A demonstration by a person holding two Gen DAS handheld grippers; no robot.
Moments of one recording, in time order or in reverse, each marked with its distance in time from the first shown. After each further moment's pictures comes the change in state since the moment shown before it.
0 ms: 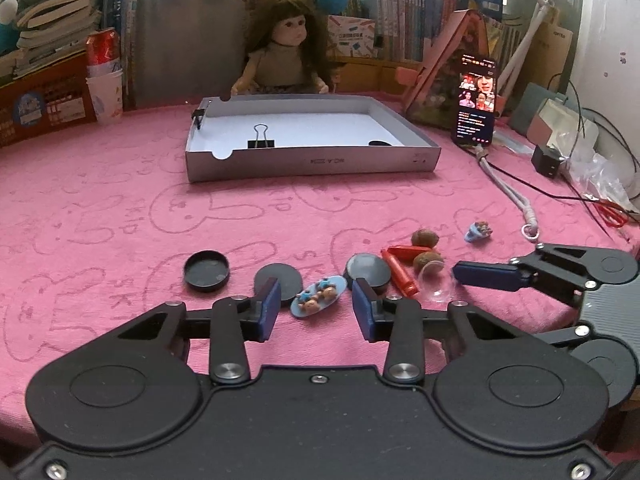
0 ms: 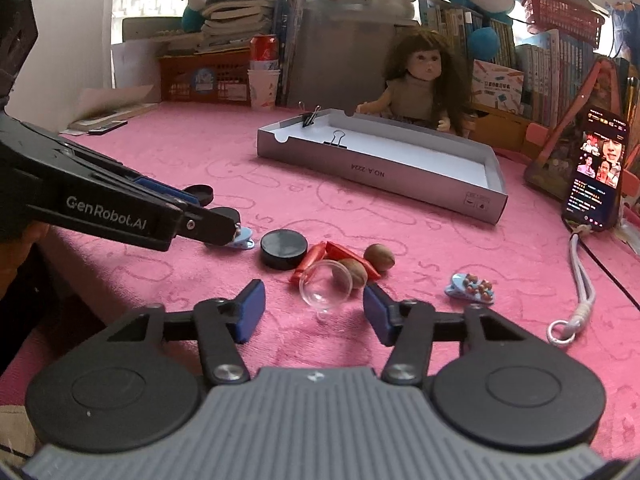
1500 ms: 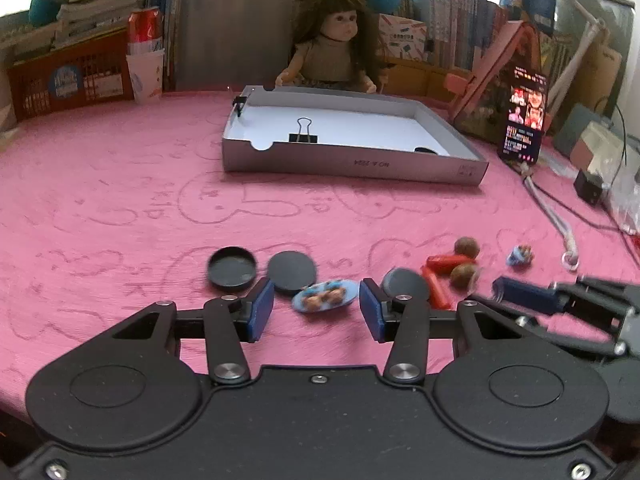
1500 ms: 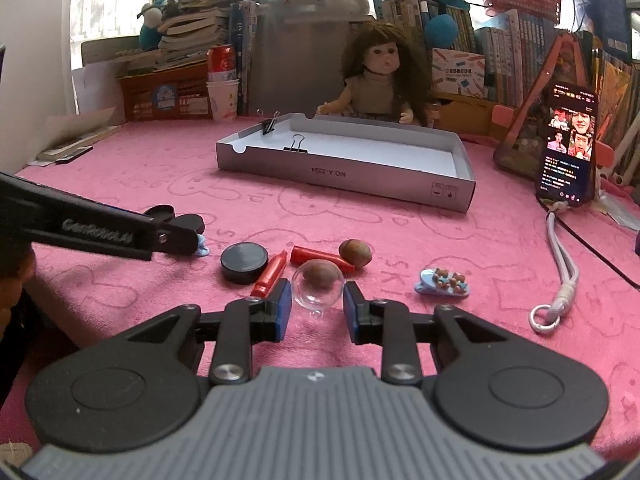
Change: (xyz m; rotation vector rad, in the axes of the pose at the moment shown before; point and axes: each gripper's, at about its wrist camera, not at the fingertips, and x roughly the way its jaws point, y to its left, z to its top) left arm 0.022 0.007 0.005 -0.119 0.008 0.103; right arm 0.004 -0.017 0.000 0.114 -0.012 -0.067
